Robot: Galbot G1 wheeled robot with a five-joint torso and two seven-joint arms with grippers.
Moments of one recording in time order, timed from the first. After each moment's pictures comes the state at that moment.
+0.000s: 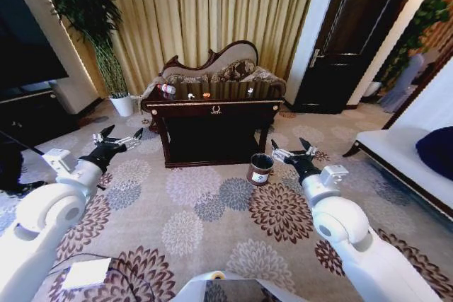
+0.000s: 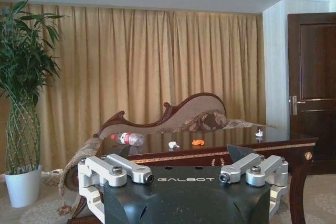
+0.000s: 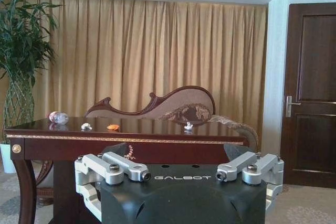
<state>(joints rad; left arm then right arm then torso) 1.38 -0.71 -0.86 -2.26 -0.95 0.34 -0.18 -1.31 0.91 0.48 2.37 0.64 -0.39 0.47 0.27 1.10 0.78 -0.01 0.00</state>
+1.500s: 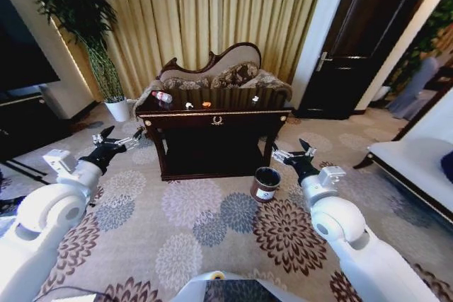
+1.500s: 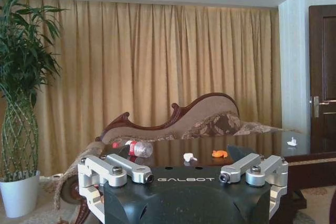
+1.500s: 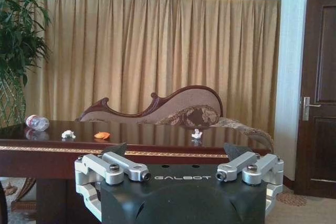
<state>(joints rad) 1.38 -0.72 -0.86 -2.26 -0.94 0.34 -0.17 -1.32 0.92 0.48 2.34 0.62 -0.36 0.45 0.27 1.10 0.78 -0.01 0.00</state>
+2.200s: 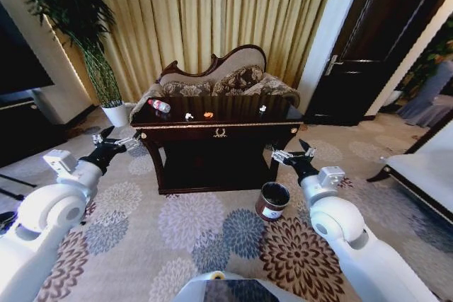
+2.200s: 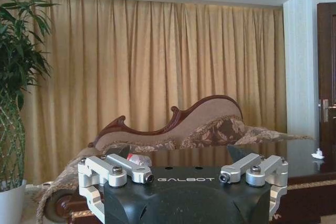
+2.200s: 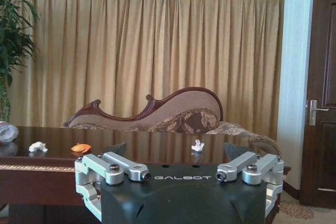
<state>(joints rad) 1.38 -0.72 -0.85 -2.25 -0.94 0.34 -0.17 -1.32 0.92 0.47 2.34 0.61 -0.36 0.44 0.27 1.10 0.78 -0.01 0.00</state>
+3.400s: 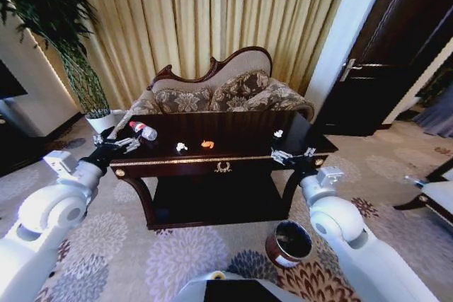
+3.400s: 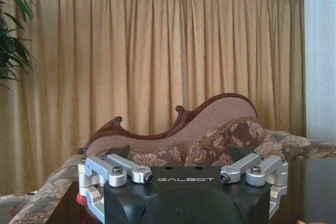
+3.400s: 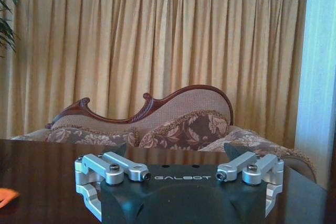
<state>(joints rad) 1.39 -0.73 -0.86 -2.25 -0.93 0.33 -0.17 -1.32 0.92 0.47 2.33 0.59 -0.36 0.43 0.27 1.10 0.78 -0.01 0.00</state>
